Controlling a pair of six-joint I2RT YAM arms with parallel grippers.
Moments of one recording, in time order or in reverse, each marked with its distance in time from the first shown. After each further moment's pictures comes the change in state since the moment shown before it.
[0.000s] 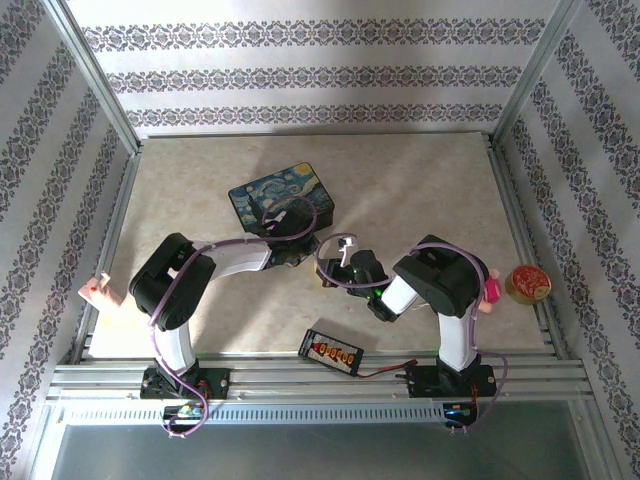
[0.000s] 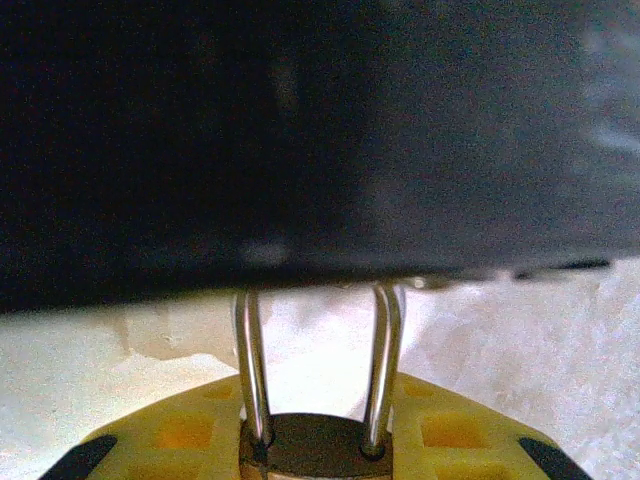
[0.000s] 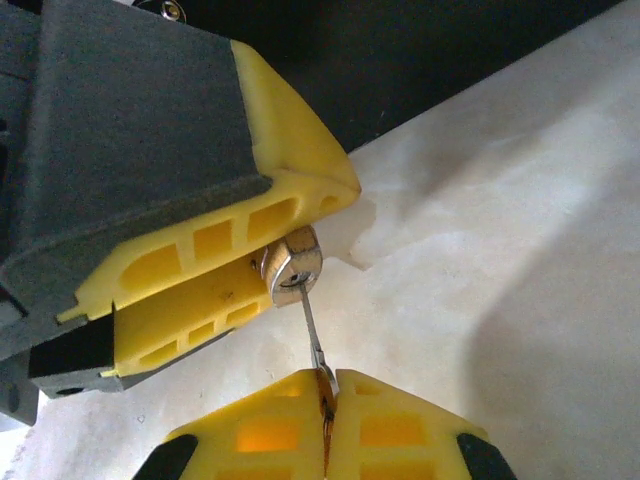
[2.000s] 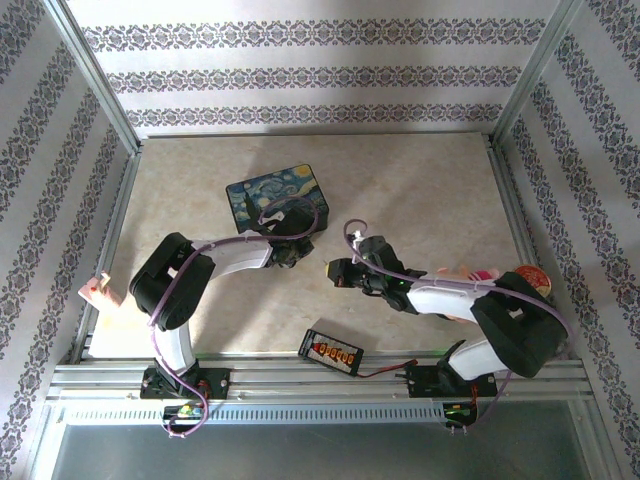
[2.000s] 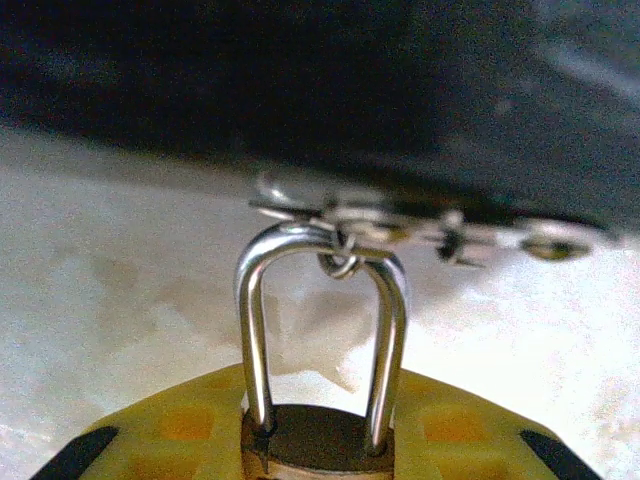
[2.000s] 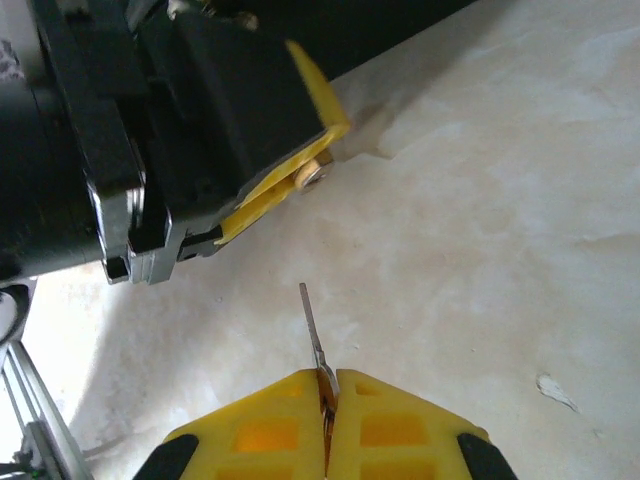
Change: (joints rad) left arm -0.001 0.000 0.035 -0.144 -0.095 0.073; right arm -0.024 -0.493 0.034 -0.758 -0.107 0.017
